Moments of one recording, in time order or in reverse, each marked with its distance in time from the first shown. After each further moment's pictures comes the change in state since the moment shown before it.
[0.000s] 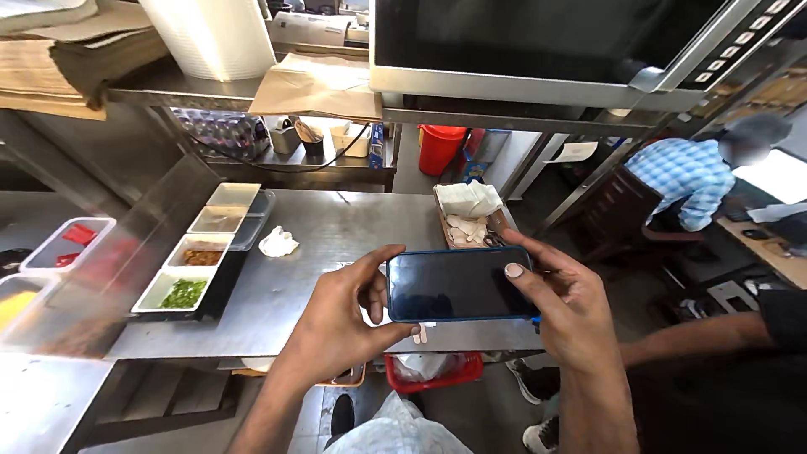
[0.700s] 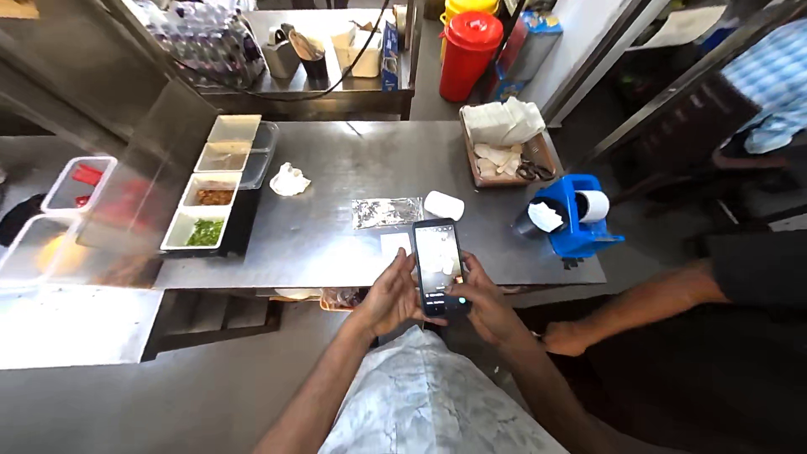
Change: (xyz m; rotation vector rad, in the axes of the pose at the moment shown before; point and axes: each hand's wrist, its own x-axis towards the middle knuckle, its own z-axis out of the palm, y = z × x) left_hand -0.074 -0.105 0.094 -1.307 -0.368 -0.717; right_hand -0.100 0.133 0.074 0.549 -0.285 0.735
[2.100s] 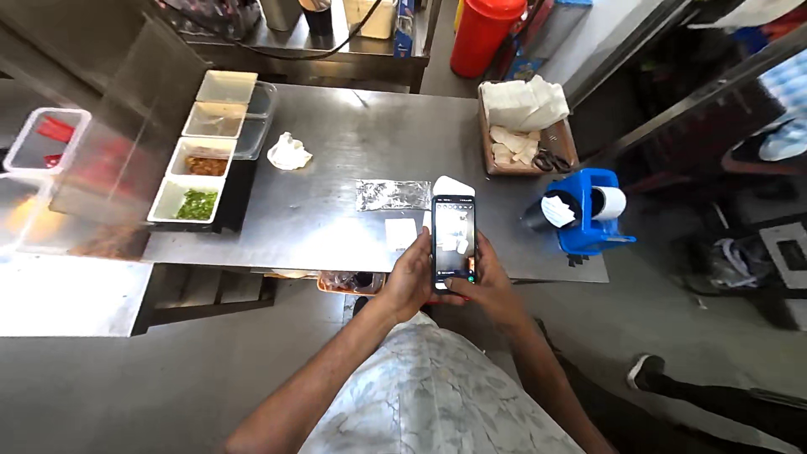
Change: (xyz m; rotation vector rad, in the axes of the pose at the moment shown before) left_hand 0.024 0.001 0.015 -0.078 0.192 -0.001; right_hand 0.018 -0.001 -0.002 -0.284 0.002 -0.126
